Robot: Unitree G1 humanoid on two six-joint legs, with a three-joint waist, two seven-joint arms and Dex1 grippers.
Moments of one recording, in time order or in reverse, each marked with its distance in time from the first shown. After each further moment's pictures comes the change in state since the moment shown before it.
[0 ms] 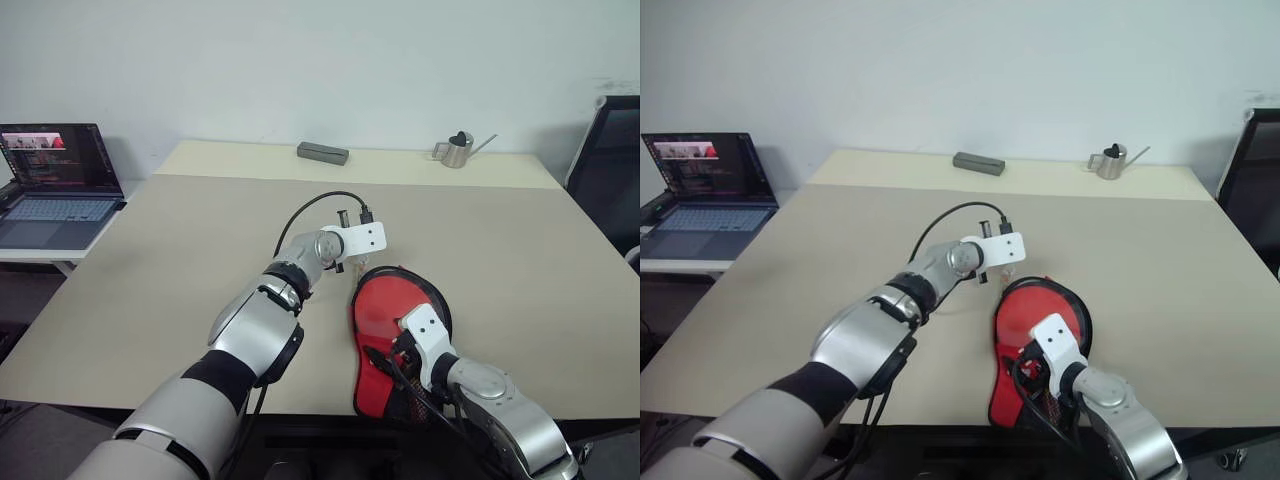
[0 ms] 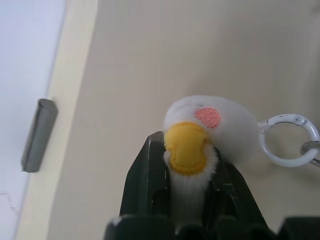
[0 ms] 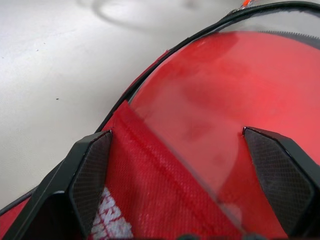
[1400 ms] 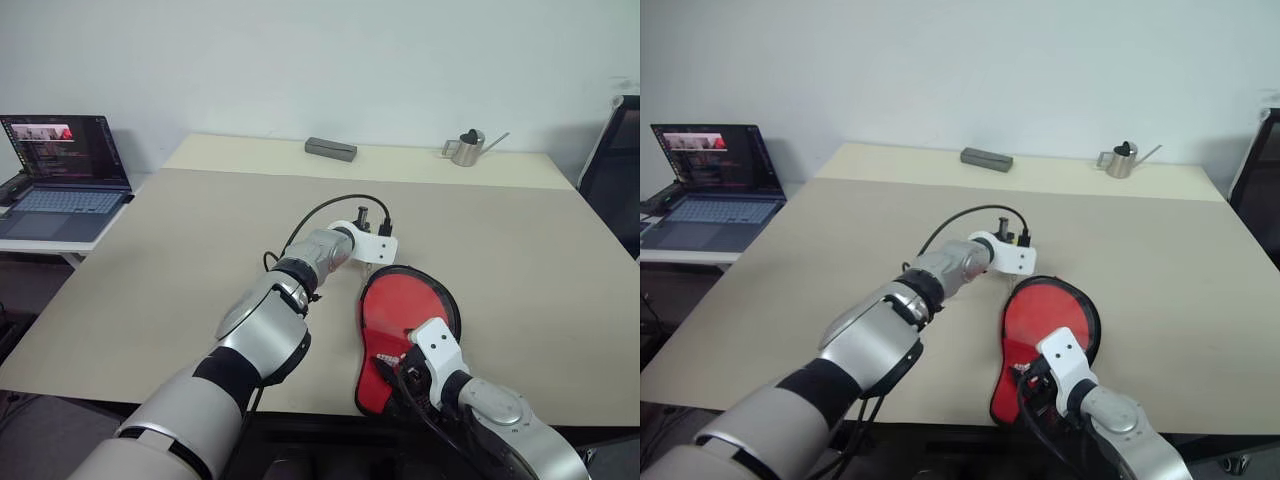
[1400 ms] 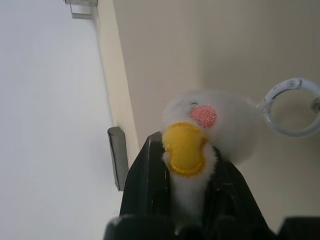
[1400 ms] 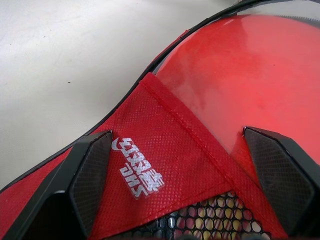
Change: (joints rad) left arm -0.032 -0.024 -0.084 0.003 0.163 -0.016 0.155; right arm 0.121 -0.027 -0.003 -0.137 0.000 0.027 -0.063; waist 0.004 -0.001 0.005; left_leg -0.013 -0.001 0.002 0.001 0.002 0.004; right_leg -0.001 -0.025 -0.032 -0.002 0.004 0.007
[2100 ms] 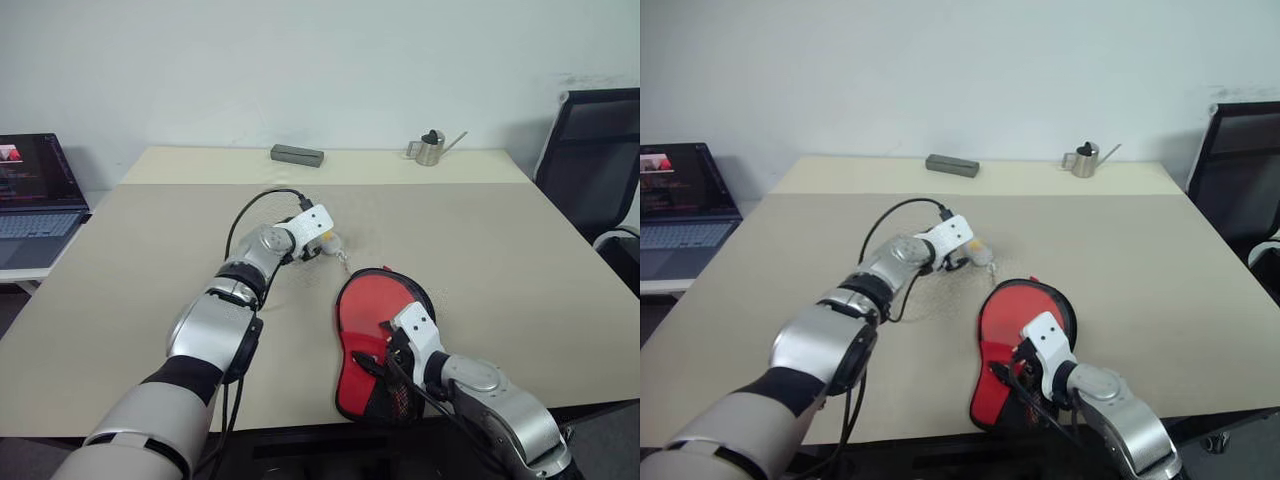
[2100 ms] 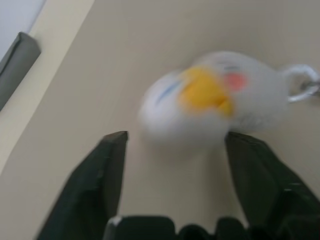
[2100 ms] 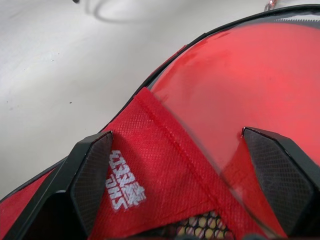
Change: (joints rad) left arm 0.113 0.228 0.266 -0.068 -0.314 0.100 -0.309; right arm -0.176 0.042 0.005 0.182 0.082 -0.005 0.137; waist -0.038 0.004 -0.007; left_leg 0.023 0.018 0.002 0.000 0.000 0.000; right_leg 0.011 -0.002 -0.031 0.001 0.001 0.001
